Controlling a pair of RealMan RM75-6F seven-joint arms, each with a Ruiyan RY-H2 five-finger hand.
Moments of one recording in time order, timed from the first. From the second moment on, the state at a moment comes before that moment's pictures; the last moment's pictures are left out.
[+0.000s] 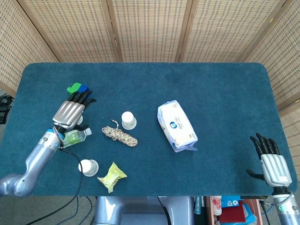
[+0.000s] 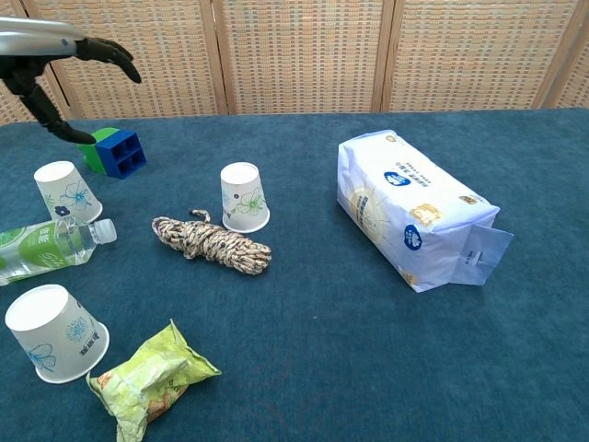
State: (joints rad) left arm -0.76 -1.12 -0.29 -1.77 0.86 0.83 0.53; right arm 0.11 -1.14 0.05 -1.59 -1.46 1.38 -0.04
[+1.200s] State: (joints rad) left arm -1.29 -1.48 -0.11 -1.35 0.32 0.69 0.76; right arm 0.12 -1.14 0.07 -1.54 -1.40 1.34 0.06
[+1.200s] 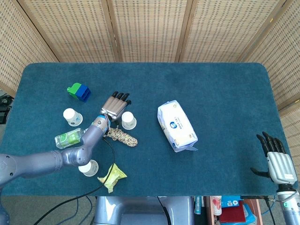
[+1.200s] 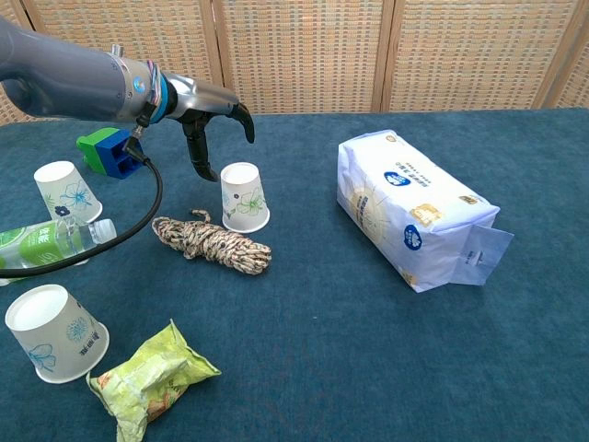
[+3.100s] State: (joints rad) left arm -0.97 -0.83 -0.01 -2.16 0.99 0.94 0.47; right arm 0.11 -1.13 0.08 -1.57 -1.40 1.37 0.03
